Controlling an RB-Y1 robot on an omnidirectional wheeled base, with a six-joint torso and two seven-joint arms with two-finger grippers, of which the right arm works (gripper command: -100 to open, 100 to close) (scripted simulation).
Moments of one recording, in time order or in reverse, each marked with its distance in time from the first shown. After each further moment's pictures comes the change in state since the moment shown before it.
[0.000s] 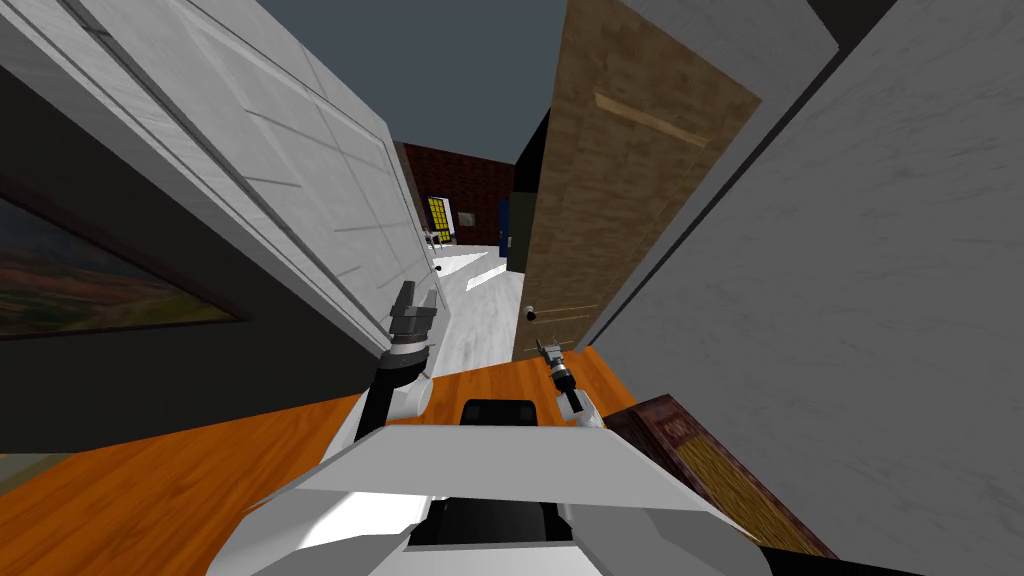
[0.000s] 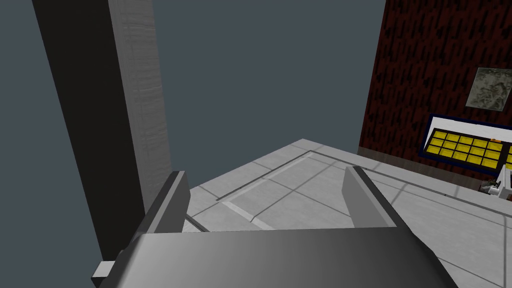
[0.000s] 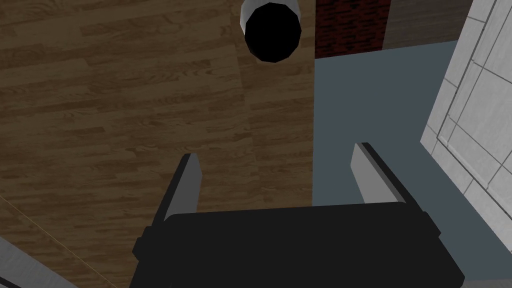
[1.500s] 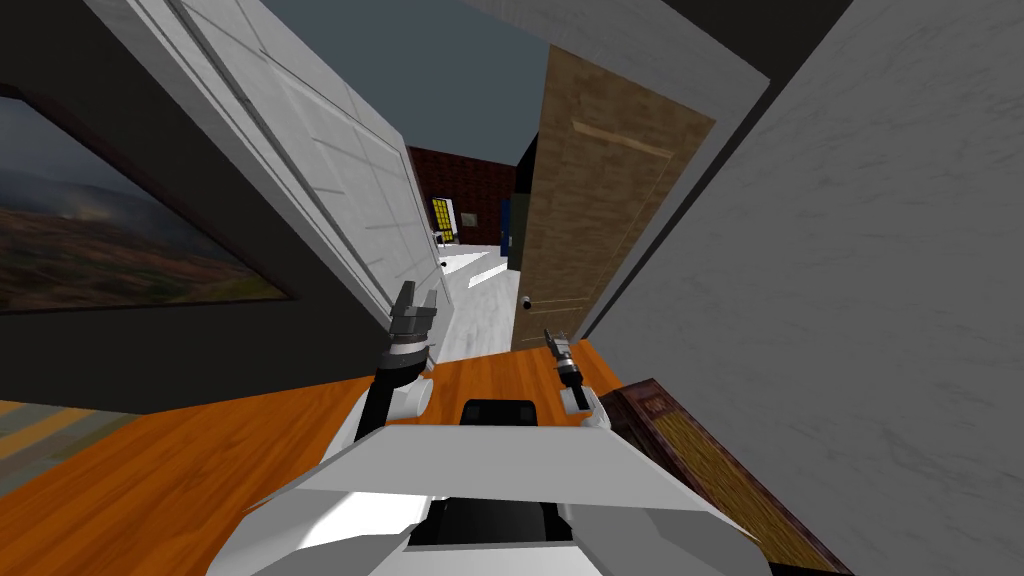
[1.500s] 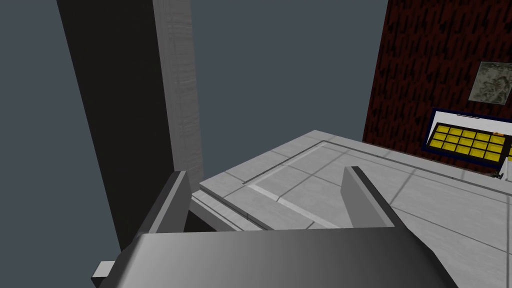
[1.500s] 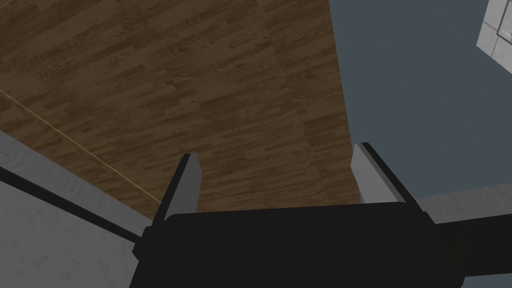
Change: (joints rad) arm 0.092 -0.010 0.016 -0.271 -0.108 0.072 -0.238
